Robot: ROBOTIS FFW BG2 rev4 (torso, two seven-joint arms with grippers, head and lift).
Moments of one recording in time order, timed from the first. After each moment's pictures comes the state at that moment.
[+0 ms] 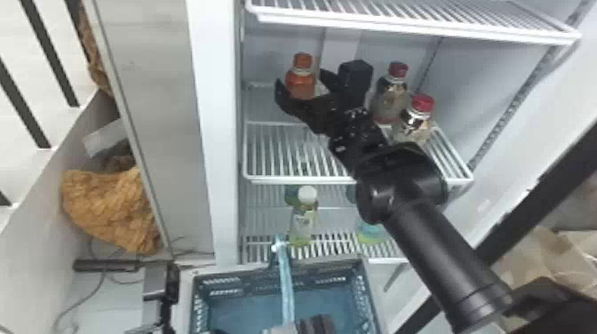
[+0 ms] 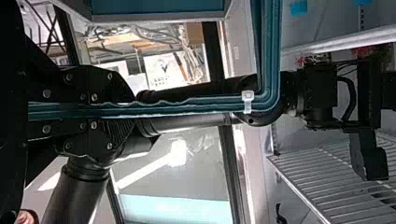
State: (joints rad) left arm 0.29 0.23 -0.11 -1.91 1.35 1.18 -0.59; right arm -0.57 -0.15 0.38 -1.07 -0.26 -0.06 0.13
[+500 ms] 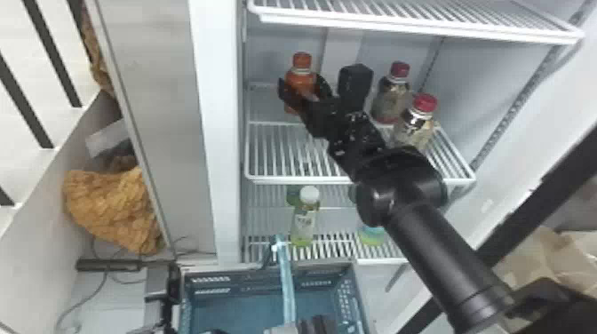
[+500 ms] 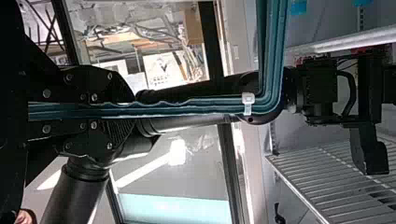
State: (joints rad) left arm 0.29 0.23 -0.11 -1.91 1.35 1.18 -0.59; right arm -0.56 -0.15 0.39 -1.06 -0.30 -0.04 0.13
